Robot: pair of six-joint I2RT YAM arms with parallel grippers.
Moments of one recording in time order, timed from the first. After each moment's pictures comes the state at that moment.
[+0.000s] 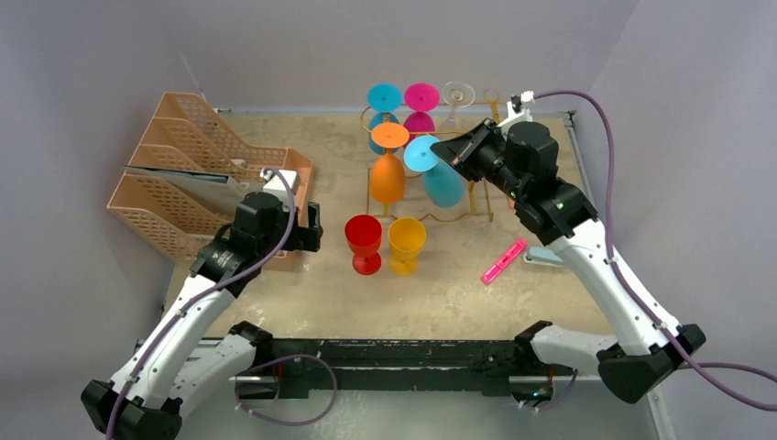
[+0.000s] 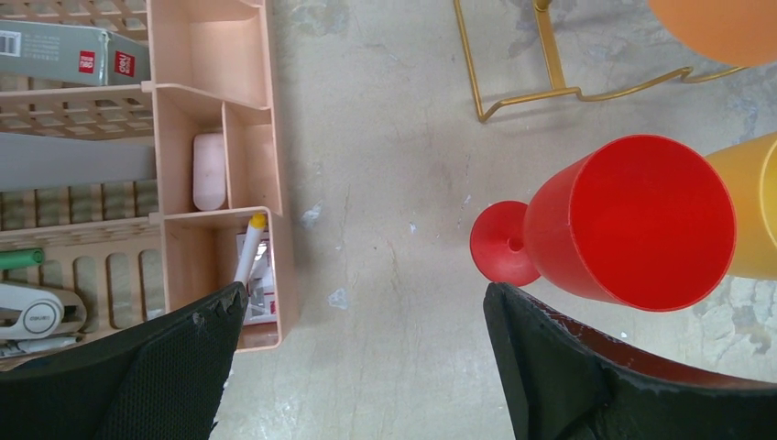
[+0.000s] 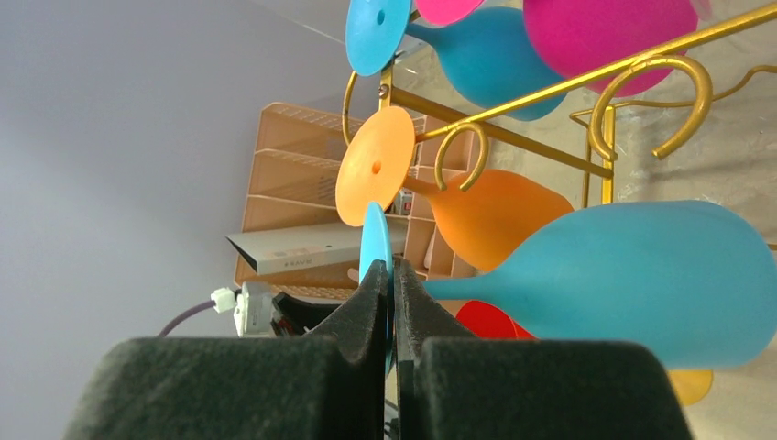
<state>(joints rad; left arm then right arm) -0.42 0.83 0.84 -0.62 -0.12 -0.23 0.53 1.17 1.37 -0.43 -0.02 1.00</state>
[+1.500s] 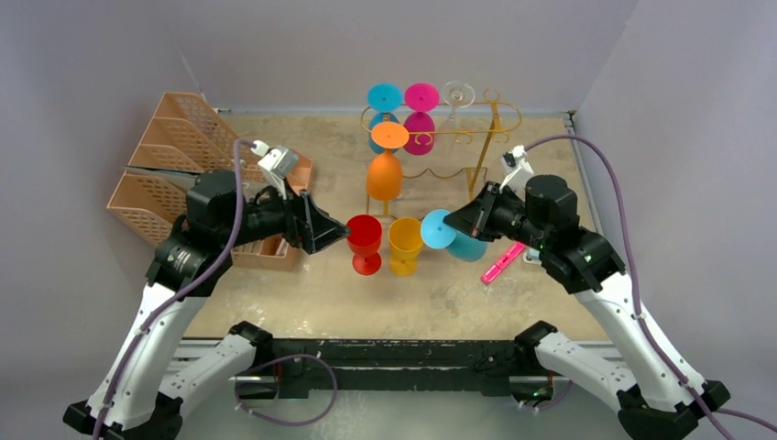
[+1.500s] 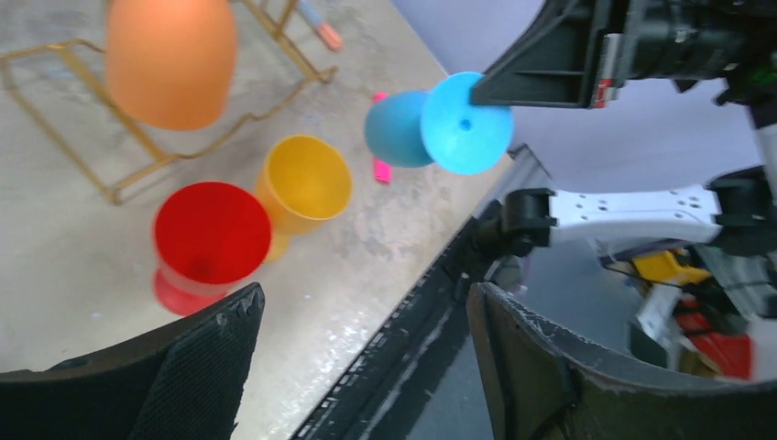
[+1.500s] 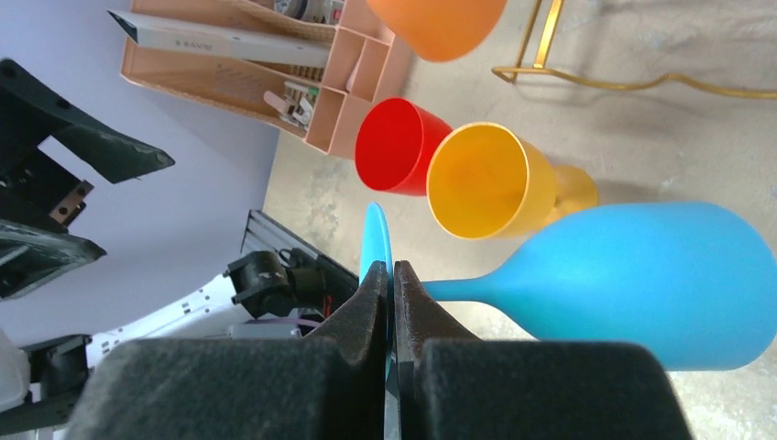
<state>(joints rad) -0.42 0.82 1.20 -0.70 0.55 -0.39 0.53 0.87 1.13 -0.66 -0.26 0.74</state>
